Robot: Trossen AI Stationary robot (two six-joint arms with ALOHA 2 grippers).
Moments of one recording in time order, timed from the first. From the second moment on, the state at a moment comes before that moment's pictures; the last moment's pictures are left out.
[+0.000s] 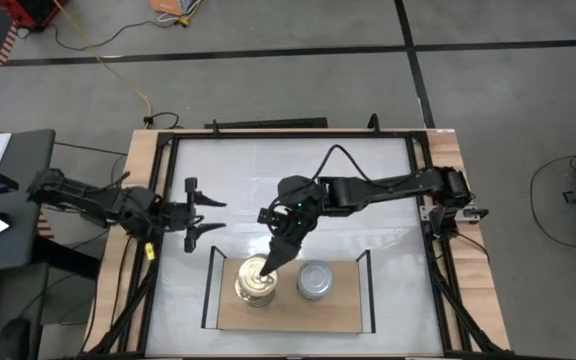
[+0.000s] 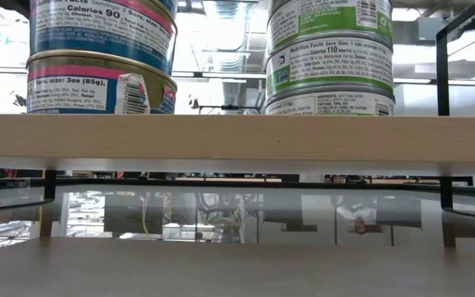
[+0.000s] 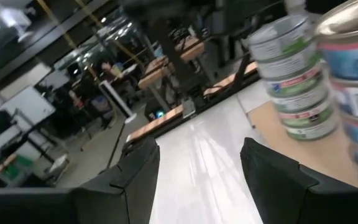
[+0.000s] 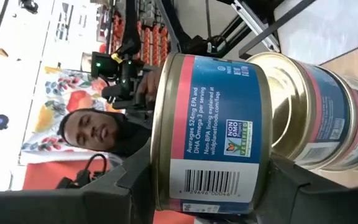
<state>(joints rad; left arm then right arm) -0.26 0.52 0.46 0.07 -0.29 0.54 0.11 1.87 1.75 -0.22 -0.77 1.05</state>
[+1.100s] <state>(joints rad) -0.38 0.52 0.46 0.10 -0.27 0.55 0.12 1.87 1.75 -0.27 -0.67 1.12</state>
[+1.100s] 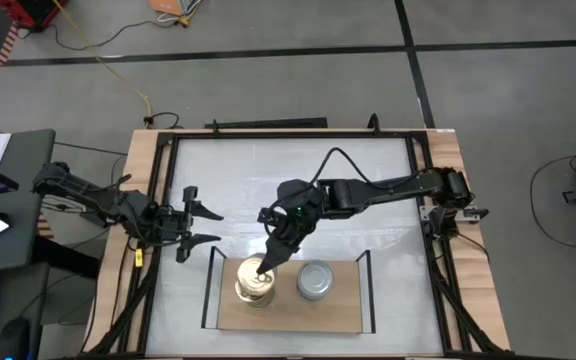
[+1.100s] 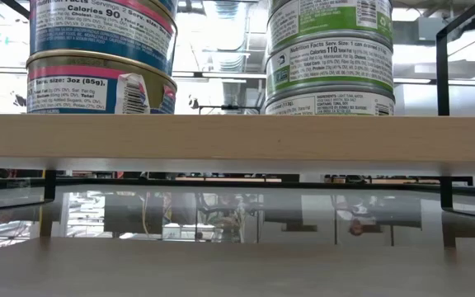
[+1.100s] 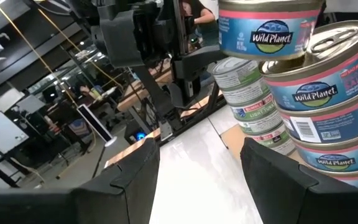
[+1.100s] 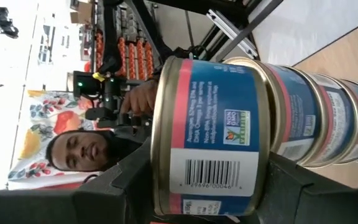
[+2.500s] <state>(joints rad) -0.40 0.52 0.46 0.07 -0.29 0.54 0.14 1.87 1.75 -0.29 -0.62 1.11</state>
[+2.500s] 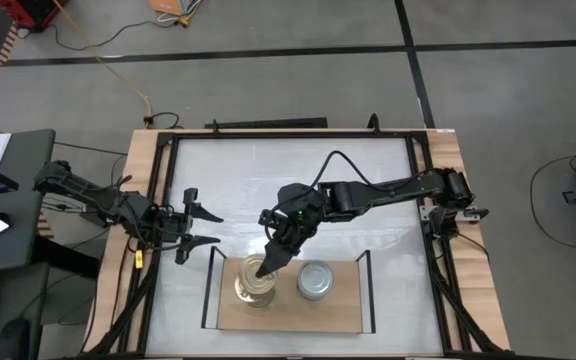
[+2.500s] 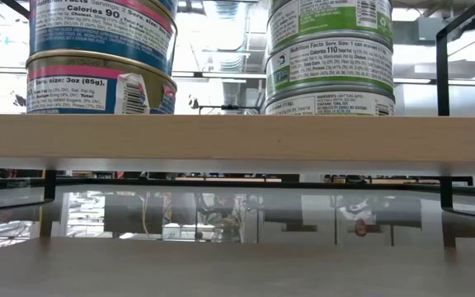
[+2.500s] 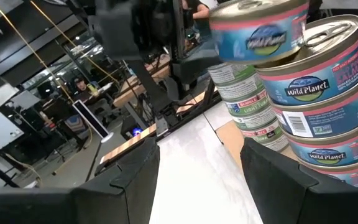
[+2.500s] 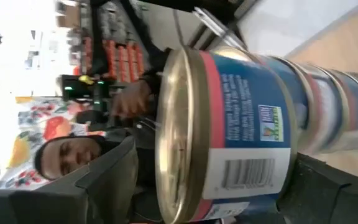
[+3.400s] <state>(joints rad) -0.40 0.52 0.46 0.07 -0.29 0.53 0.20 1.87 1.75 -0.31 -0.37 1.23</state>
